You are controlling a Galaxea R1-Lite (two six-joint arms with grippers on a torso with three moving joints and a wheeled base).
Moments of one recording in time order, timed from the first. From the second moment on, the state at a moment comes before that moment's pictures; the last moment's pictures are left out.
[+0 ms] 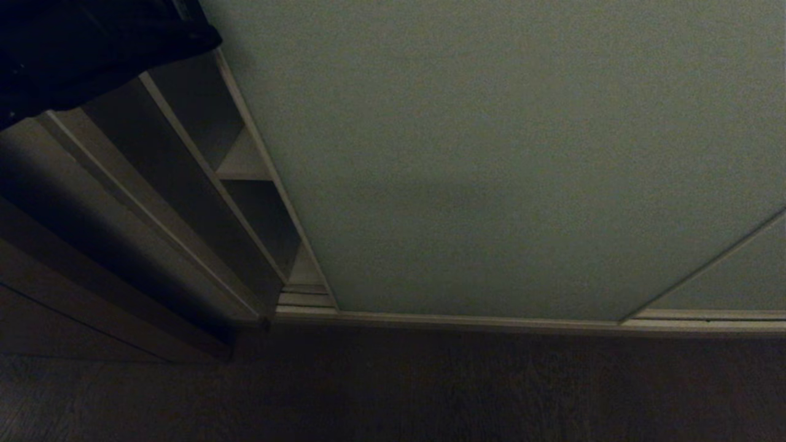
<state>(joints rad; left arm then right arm) -0.24 1.58 -1.50 -0.42 0.05 -0.03 0.00 0.00 0.00 0.00 0.02 -0.03</state>
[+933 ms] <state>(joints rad) -0.52 1.74 -1.57 -0.45 0.14 -0.01 0.00 0.00 0.00 0.00 0.02 -0.03</state>
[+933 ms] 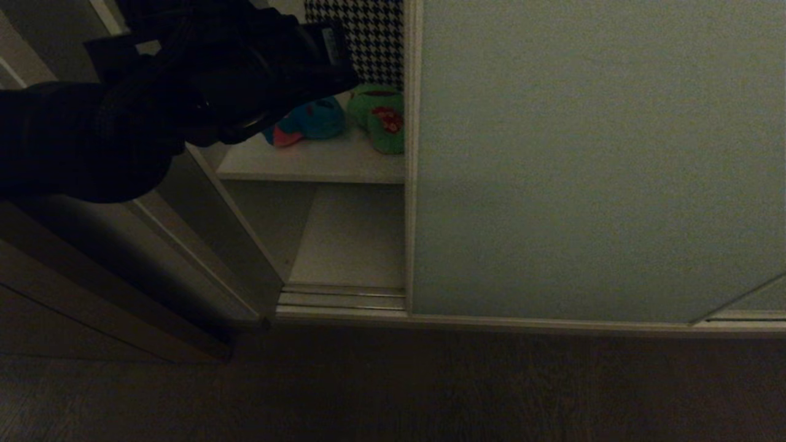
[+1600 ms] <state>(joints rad) -0.25 1.19 -0.91 -0.15 0.16 -0.01 0.00 0.00 0.00 0.00 0.02 -0.03</state>
